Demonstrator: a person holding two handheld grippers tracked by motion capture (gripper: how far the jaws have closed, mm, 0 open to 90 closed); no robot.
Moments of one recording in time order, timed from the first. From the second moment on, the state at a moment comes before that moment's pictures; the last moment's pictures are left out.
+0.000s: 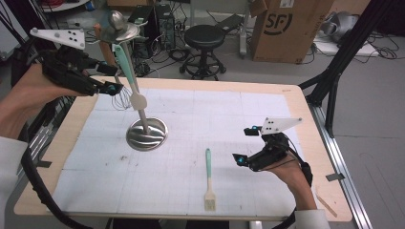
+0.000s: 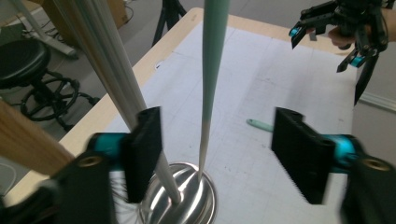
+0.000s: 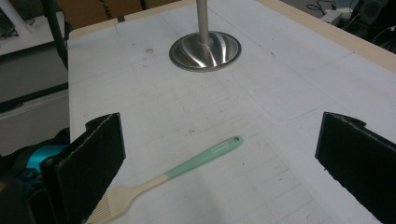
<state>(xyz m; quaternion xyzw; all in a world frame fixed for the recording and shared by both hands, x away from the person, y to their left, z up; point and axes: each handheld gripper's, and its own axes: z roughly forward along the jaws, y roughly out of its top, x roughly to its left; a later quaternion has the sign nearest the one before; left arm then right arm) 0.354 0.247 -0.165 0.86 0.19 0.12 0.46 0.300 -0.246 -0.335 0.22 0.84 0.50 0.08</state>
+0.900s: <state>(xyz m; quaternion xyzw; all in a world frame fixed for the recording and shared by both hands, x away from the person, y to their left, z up) 0.318 0.270 -0.192 0.85 0.15 0.12 0.49 0.294 -0.249 -0.354 0.23 0.83 0.50 0.09</state>
